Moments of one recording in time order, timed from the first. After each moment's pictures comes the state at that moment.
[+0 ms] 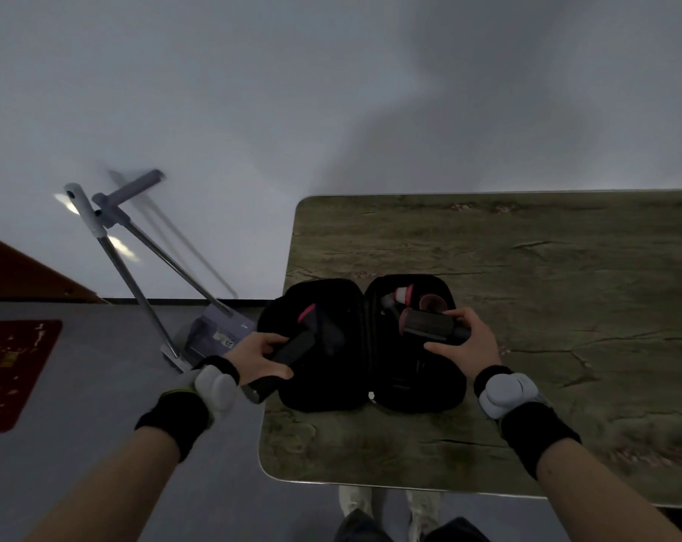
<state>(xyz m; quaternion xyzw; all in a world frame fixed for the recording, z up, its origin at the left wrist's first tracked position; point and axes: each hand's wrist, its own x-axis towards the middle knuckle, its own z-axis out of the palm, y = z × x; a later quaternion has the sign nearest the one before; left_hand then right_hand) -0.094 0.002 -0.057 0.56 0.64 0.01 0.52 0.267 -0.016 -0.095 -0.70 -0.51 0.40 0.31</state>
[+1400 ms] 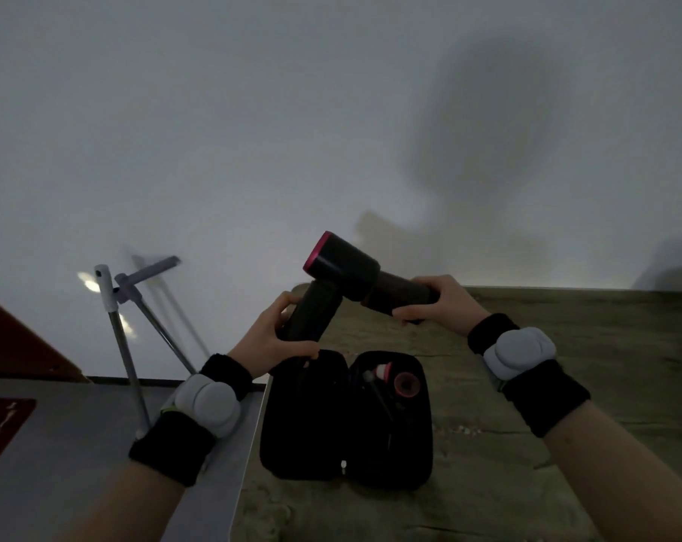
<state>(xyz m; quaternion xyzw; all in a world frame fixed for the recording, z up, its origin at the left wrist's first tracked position) -0.024 0.026 0.099 0.61 0.49 0.33 0.53 0.267 0.059 0.118 -0.49 -0.65 0.49 0.32</state>
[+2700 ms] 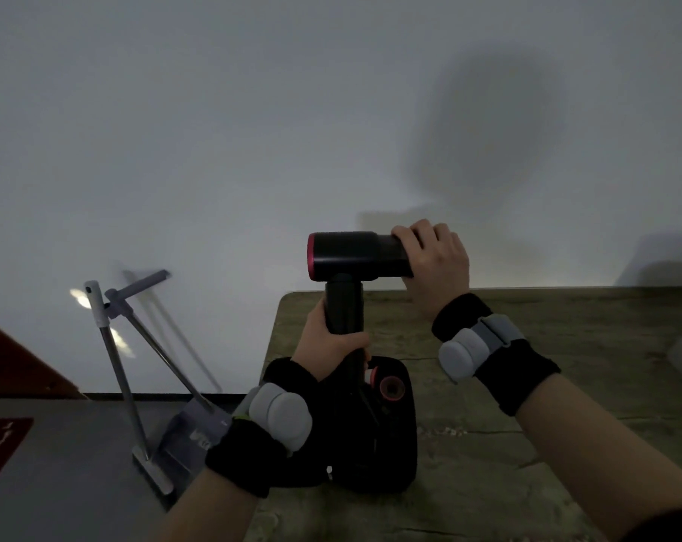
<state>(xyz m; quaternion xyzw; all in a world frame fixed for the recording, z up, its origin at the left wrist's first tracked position) 0.090 0.004 0.127 0.53 0.51 0.41 0.54 0.266 0.070 0.144 -0.54 -0.73 -0.26 0.33</state>
